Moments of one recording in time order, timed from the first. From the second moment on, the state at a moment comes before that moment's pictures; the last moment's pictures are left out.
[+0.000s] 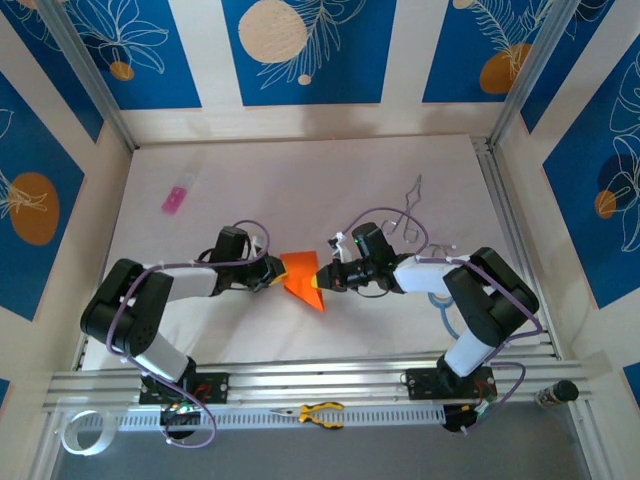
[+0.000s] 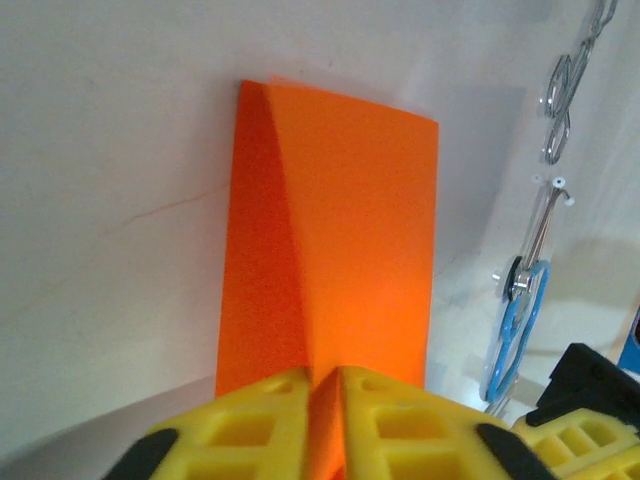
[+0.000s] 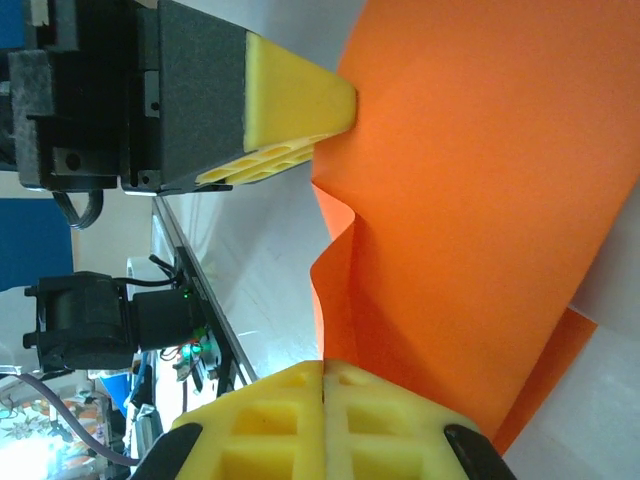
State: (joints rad) left arm -0.39 1.57 0.57 0.17 0.60 -0.99; right arm 0.61 1.63 0.67 0.18 -0.78 0.73
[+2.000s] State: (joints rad) left arm -0.50 1.29 0.46 0.18 0.21 -1.24; right arm 1.11 1.55 0.56 0.34 0.24 -0.09
